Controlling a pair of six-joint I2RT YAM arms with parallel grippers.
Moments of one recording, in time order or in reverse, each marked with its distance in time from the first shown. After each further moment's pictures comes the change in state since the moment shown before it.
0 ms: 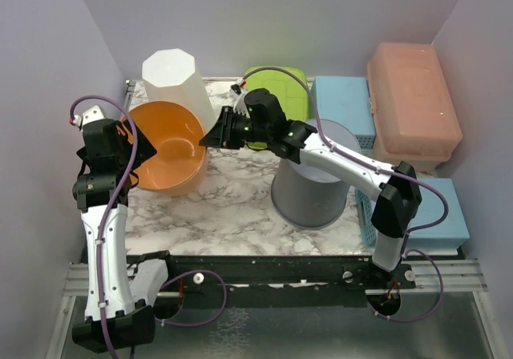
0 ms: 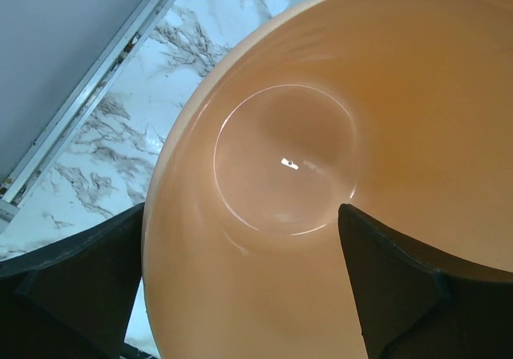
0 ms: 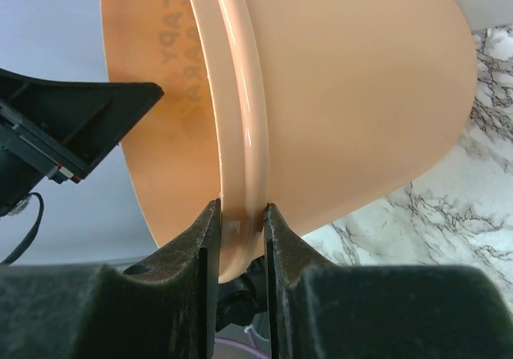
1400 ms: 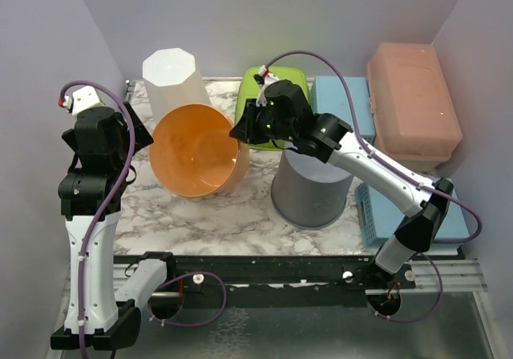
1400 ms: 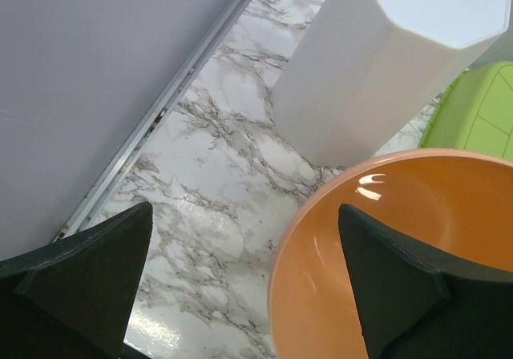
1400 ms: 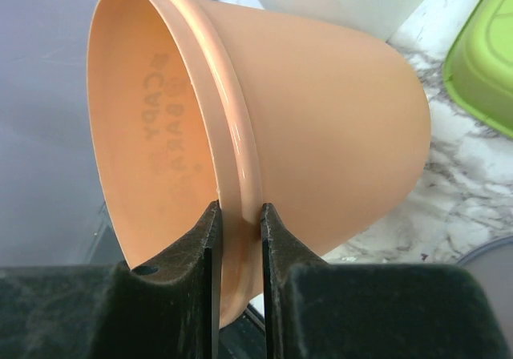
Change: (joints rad) left arm -0.192 0.032 0.303 -0.119 -0.233 0.041; right arm 0.006 -0.192 0.044 -0.336 0.288 -0.232
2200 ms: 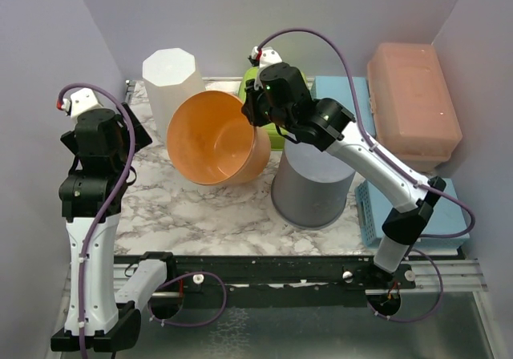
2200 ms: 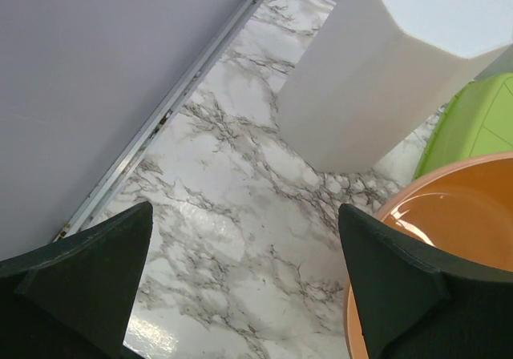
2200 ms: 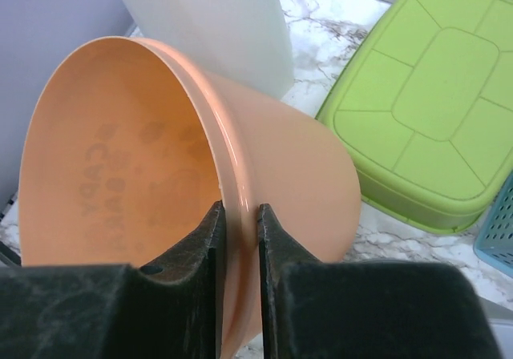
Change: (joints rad) left arm 0.000 -0.014 -0.016 0.012 -0.029 -0.015; right arm 0.025 0.093 0.331 -0.204 0.319 -0.307
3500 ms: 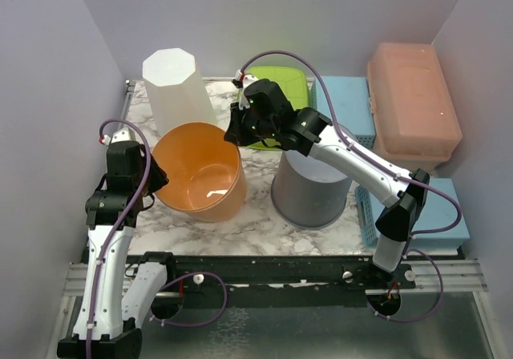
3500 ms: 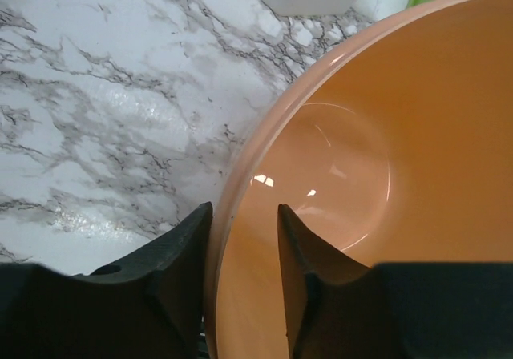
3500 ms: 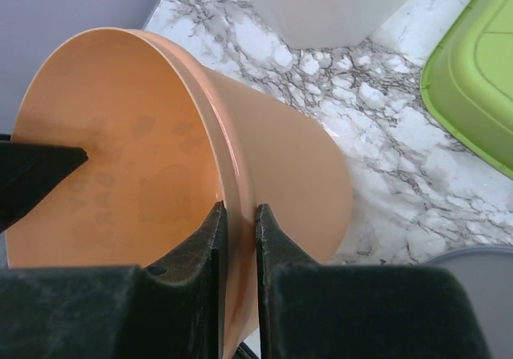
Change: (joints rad) left arm -0.002 -0.150 -0.420 0.011 0.328 -0.132; right arm 0.000 0.060 -0.138 0.056 -0.274 0.129
